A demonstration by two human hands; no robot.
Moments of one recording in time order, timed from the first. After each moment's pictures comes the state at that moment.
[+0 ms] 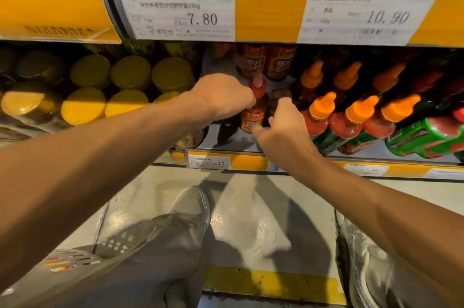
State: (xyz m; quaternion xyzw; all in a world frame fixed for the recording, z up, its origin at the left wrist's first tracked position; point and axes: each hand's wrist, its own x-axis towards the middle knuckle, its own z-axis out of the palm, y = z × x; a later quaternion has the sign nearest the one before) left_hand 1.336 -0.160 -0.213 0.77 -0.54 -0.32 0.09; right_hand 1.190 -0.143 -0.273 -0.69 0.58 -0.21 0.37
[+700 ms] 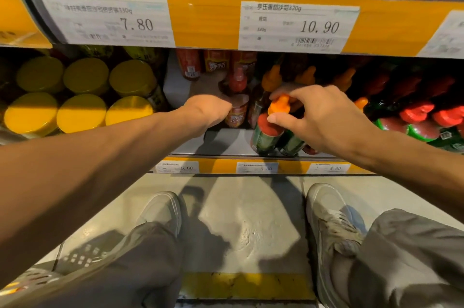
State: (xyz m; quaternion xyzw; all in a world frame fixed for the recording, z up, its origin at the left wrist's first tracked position) left_hand 1.294 -0.183 -0.257 0.72 -0.51 -0.37 0.30; right_hand 1.087 -0.183 -0.207 -0.84 0.50 -0.09 0.18
